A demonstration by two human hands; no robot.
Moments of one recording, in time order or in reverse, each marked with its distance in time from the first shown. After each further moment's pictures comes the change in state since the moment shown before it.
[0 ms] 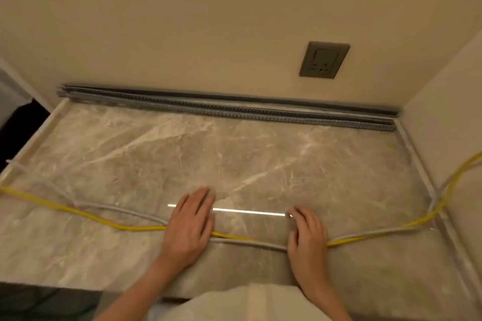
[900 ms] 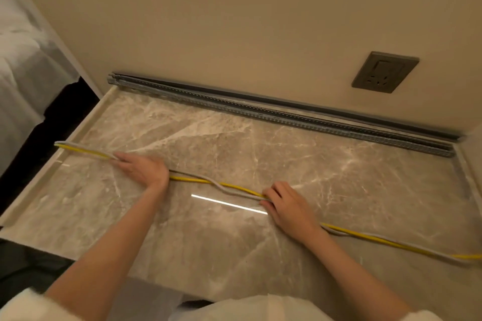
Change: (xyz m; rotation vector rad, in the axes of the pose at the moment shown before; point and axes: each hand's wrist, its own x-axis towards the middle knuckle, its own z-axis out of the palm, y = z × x) left_hand 0.084 -0.165 -0.034 -0.376 0.660 -1.276; right_hand 0.097 -0.064 0.054 -0.073 -0.330 -0.679
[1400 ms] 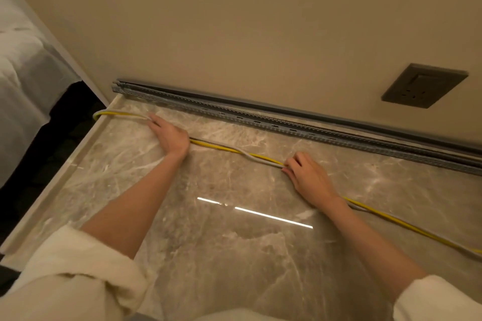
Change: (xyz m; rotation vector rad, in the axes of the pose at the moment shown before) left_hand 0.060 0.077 0.068 0.021 -0.245 0.177; right_hand 0.102 0.062 0.003 -0.098 -0.032 0.063
